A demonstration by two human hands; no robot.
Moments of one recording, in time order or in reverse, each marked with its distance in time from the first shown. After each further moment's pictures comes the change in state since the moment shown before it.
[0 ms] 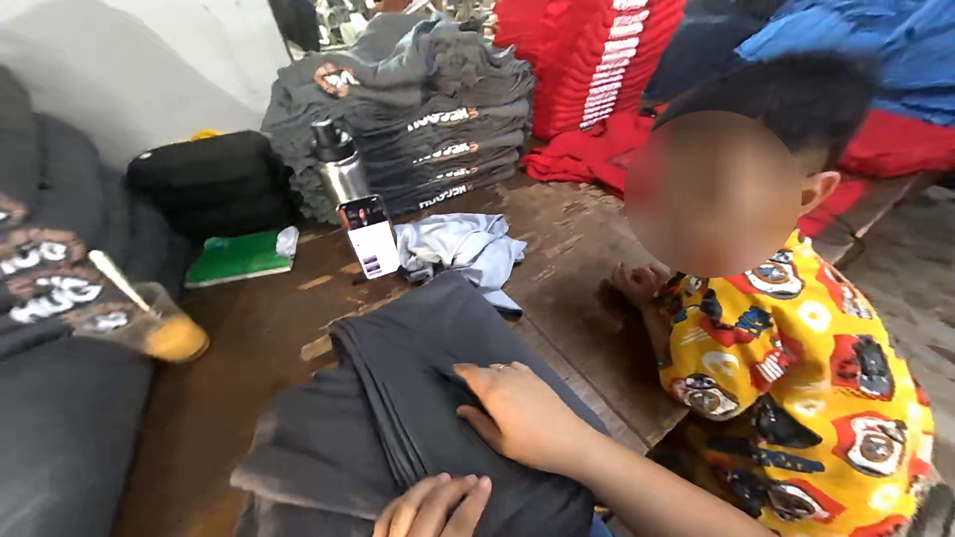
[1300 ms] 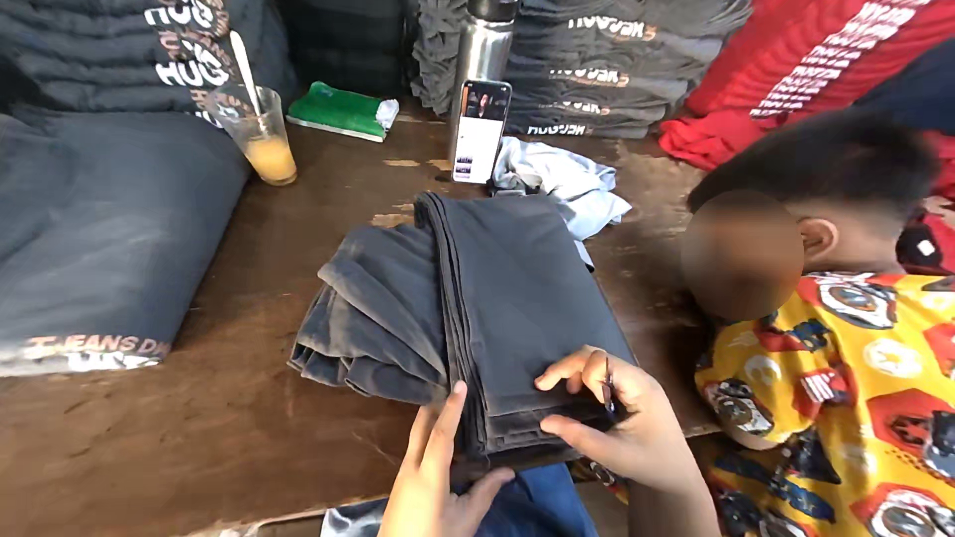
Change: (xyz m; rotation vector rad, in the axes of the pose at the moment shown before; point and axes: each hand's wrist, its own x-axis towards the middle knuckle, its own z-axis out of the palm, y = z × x) left_hand -0.056 0.008 0.059 -0.263 0.403 -0.241; right_hand -0.060 0.038 0.030 0.636 0.318 -0.509
